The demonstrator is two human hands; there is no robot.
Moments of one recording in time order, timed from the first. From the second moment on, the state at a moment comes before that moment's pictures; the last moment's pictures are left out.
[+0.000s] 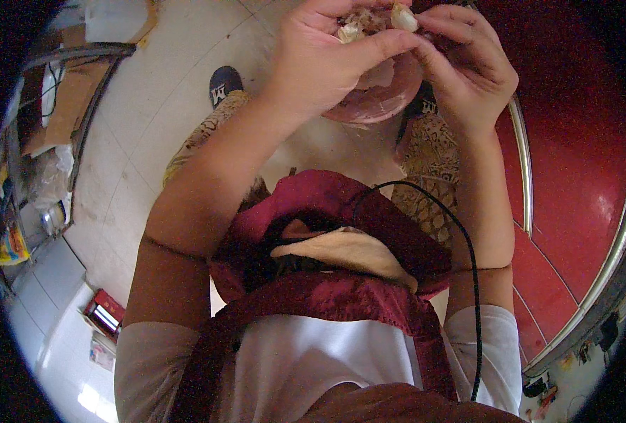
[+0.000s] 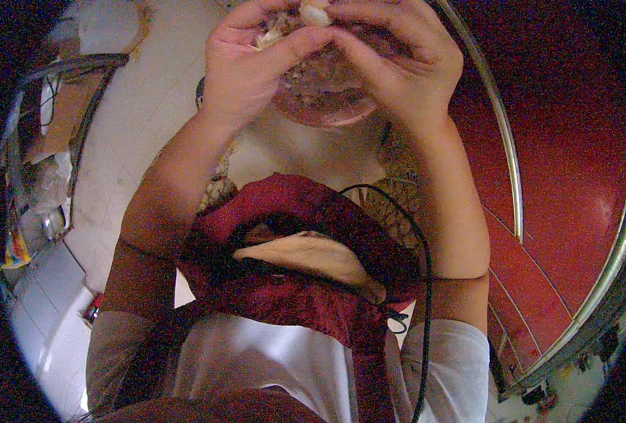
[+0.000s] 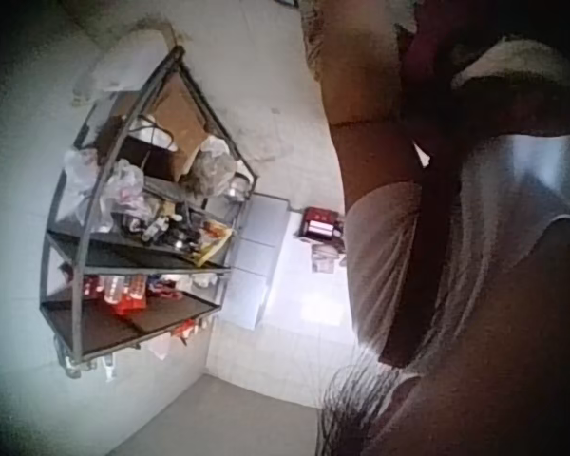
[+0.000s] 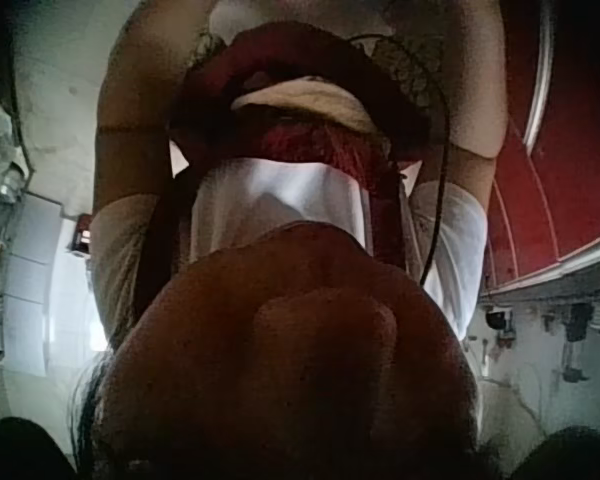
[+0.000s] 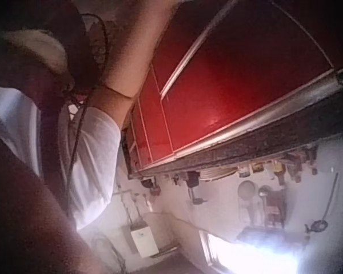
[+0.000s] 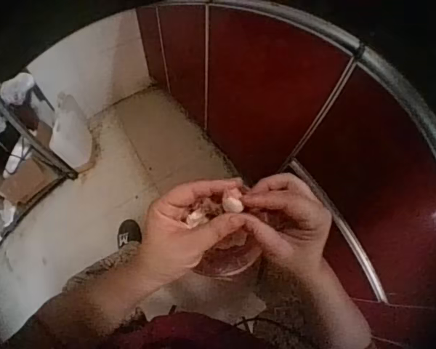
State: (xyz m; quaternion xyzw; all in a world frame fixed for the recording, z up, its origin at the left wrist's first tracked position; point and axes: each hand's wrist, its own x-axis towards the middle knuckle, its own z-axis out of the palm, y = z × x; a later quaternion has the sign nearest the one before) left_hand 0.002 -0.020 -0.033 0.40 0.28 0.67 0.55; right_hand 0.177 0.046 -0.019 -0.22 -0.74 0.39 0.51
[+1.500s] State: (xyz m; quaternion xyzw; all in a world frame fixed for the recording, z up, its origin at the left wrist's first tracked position) left_hand -0.004 -0.022 -0.007 0.64 0.47 0.61 0.00; right_hand 0.155 0.025 -0.003 -0.24 -0.74 0.30 0.56
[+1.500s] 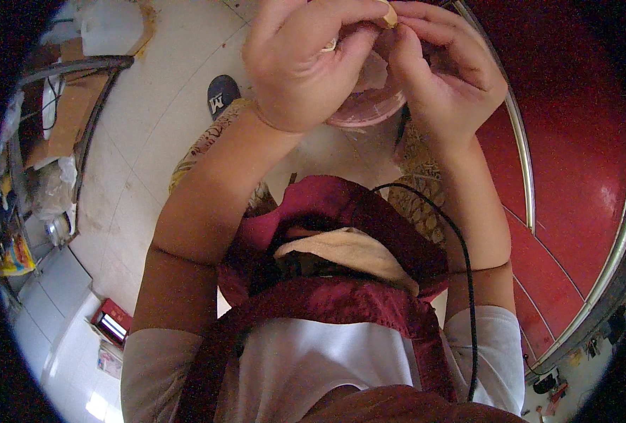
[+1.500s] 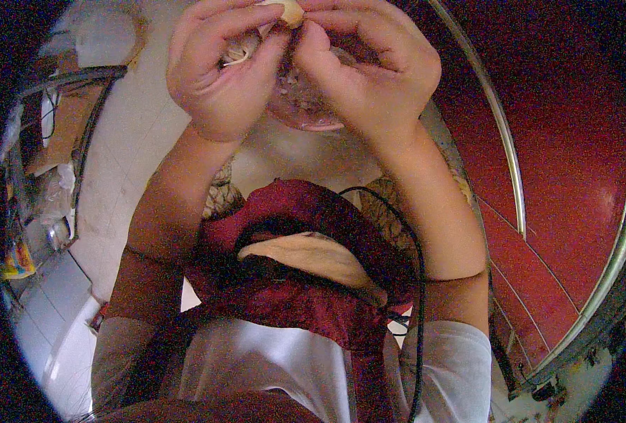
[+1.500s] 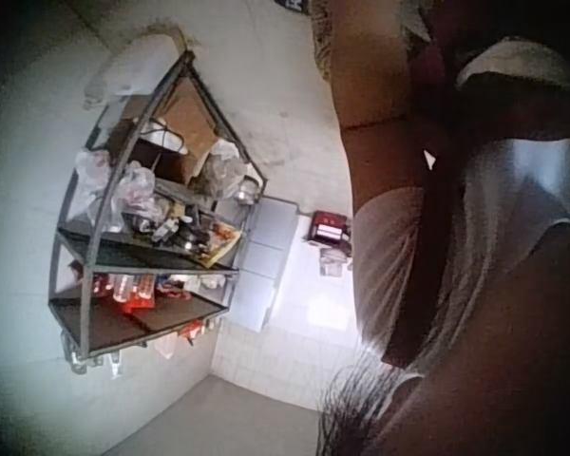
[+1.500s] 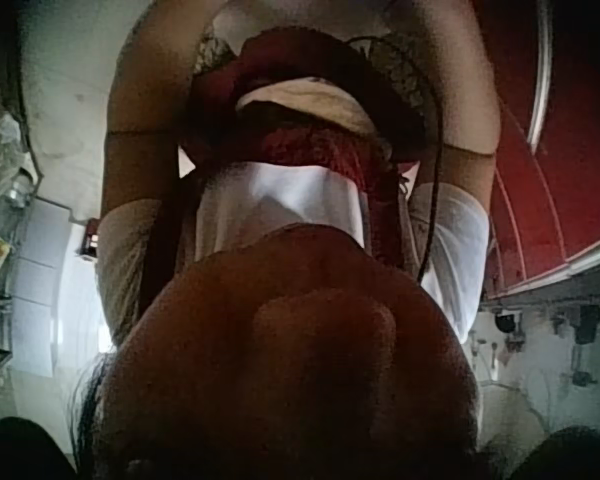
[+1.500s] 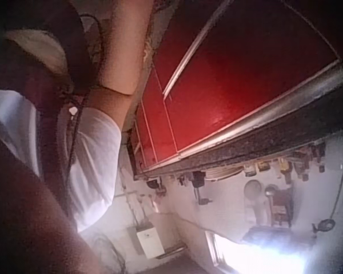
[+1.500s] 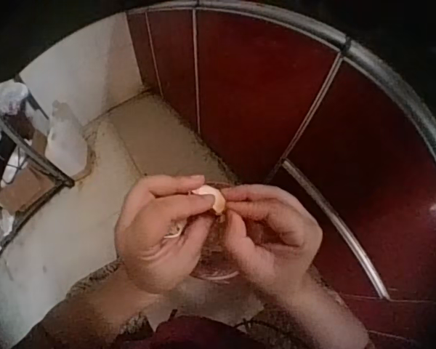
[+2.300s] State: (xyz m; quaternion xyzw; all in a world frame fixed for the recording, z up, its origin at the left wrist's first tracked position) left_hand -0.004 -0.022 -0.010 0.59 0.43 0.65 0.20; right_hand 0.160 0.023 -0.002 -0.32 -0.68 0.35 0.56
